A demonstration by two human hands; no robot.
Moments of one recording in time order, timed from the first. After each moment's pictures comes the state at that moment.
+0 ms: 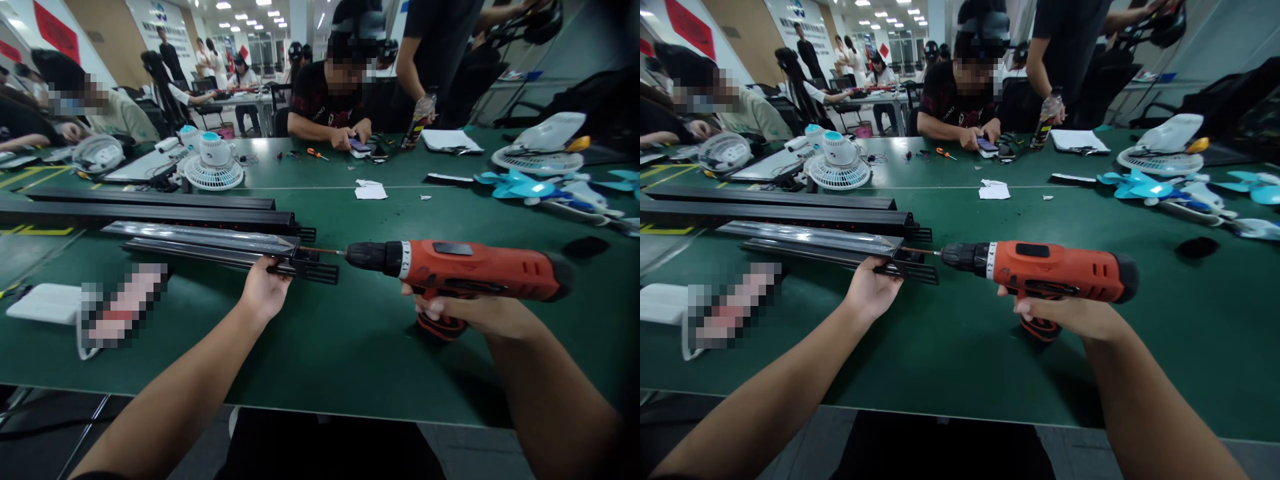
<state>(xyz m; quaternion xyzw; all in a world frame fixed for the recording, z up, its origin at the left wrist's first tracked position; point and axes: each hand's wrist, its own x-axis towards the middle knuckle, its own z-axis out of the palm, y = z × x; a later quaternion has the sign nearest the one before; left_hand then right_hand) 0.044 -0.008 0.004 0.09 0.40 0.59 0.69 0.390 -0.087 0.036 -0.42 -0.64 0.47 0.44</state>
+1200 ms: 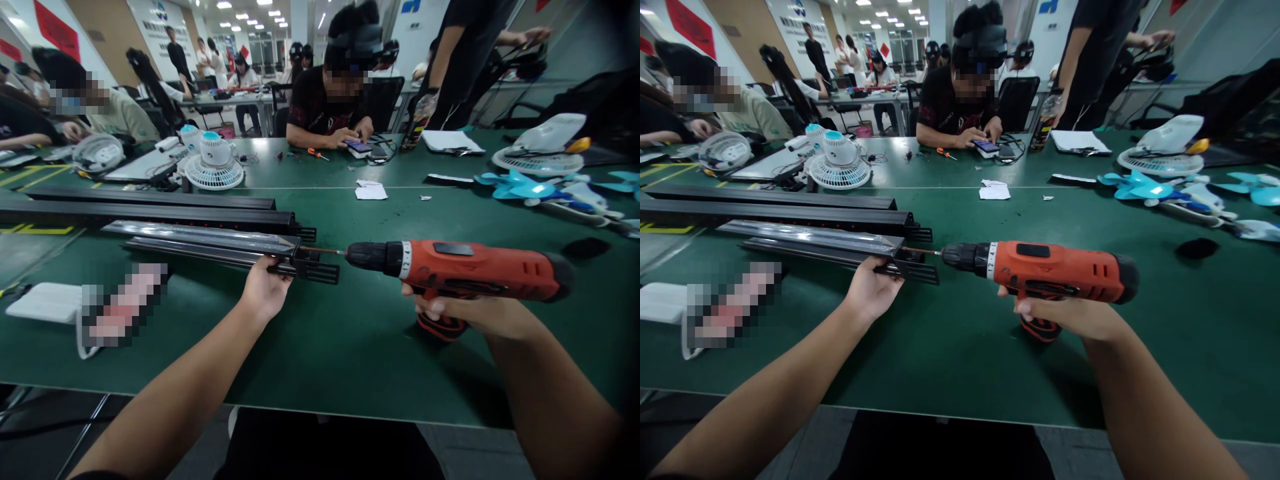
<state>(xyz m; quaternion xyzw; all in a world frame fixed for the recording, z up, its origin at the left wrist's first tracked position) 0.045 -0.008 0.005 0.07 0.40 0.59 0.69 0.392 -0.086 0.030 -0.40 -0.65 0.46 0.45</state>
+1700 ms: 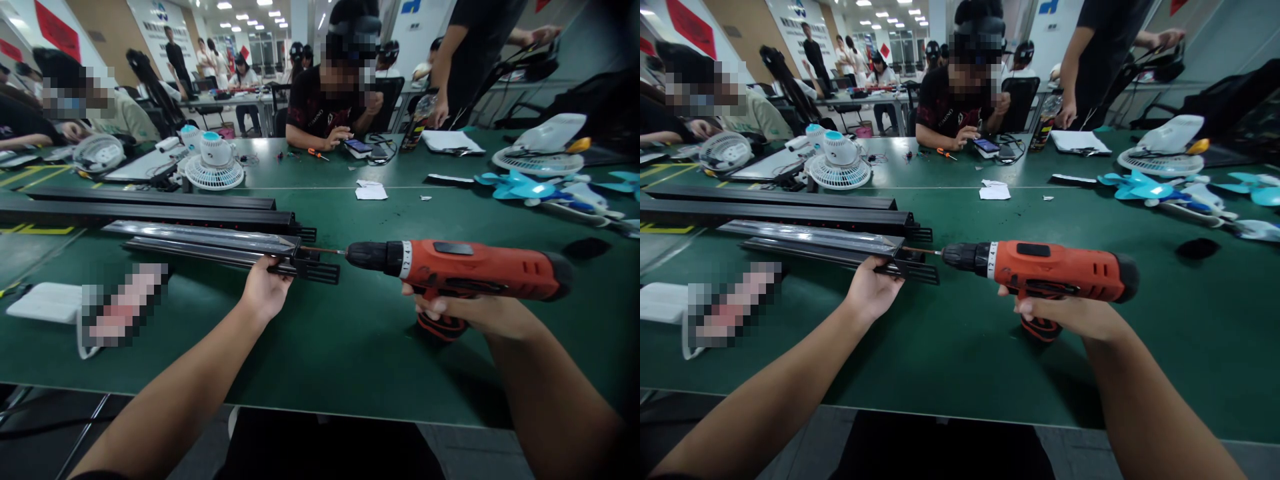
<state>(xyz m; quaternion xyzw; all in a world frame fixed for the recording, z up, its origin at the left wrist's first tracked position) 0.043 -0.006 0.000 0.08 0.41 0.59 0.69 0.392 -0.086 0.031 -0.41 -0.64 0.47 0.45</state>
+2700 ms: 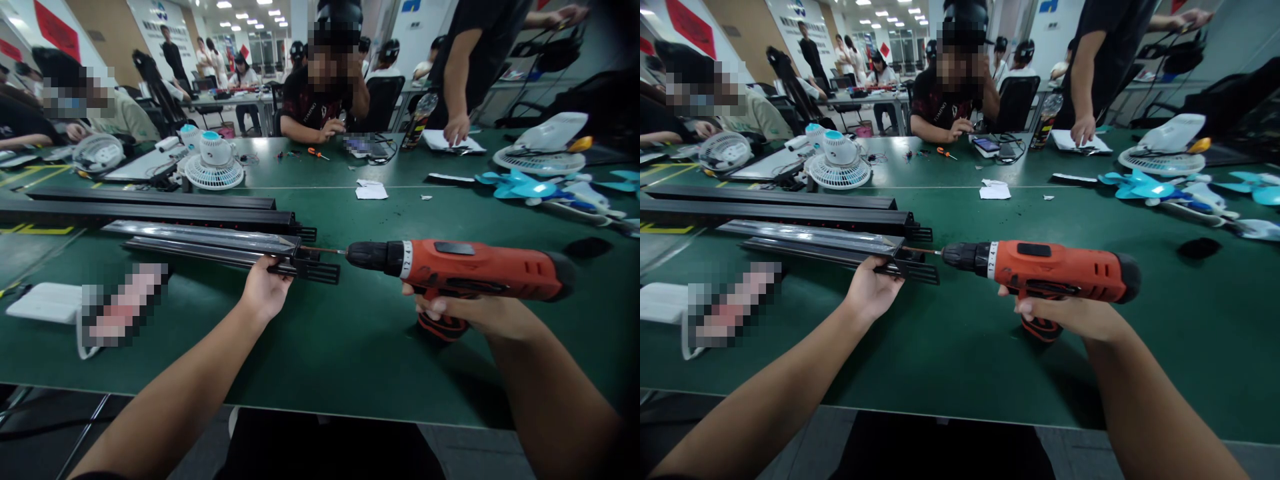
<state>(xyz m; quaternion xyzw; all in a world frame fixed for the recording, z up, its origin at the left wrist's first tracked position) 0.042 -0.007 0.001 0.08 0.40 0.59 0.70 0.395 -0.086 0.028 -0.43 -0.64 0.46 0.44</state>
